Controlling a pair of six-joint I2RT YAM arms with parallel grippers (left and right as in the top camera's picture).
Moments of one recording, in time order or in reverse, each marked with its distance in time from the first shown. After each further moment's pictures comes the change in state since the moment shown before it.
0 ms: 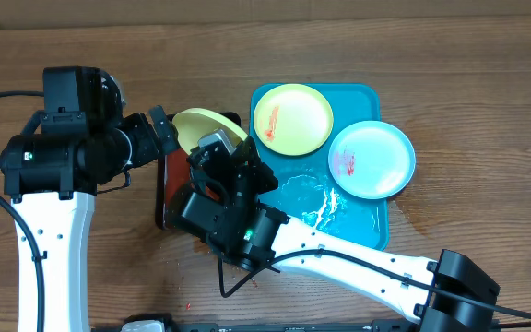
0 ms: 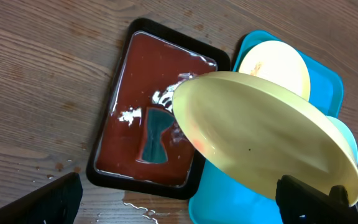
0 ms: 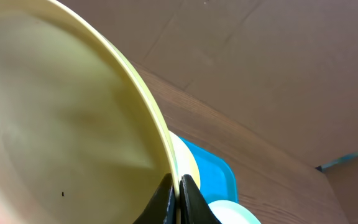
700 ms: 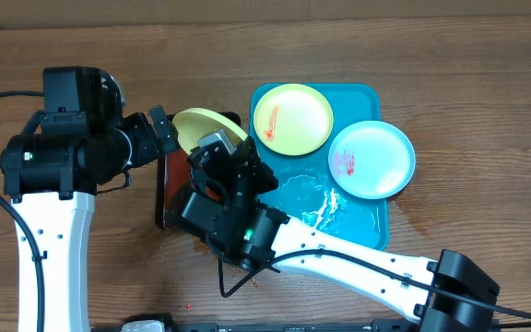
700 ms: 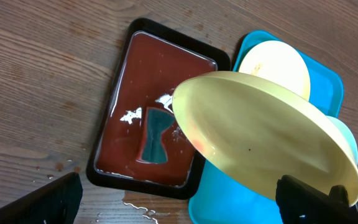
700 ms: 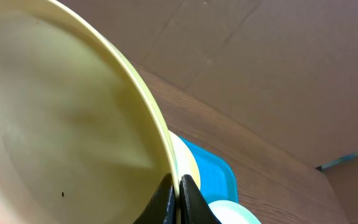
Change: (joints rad) left arm 0.000 0.000 0.000 0.000 0.000 0.000; right arm 0.000 0.000 0.000 0.001 0.000 0.000
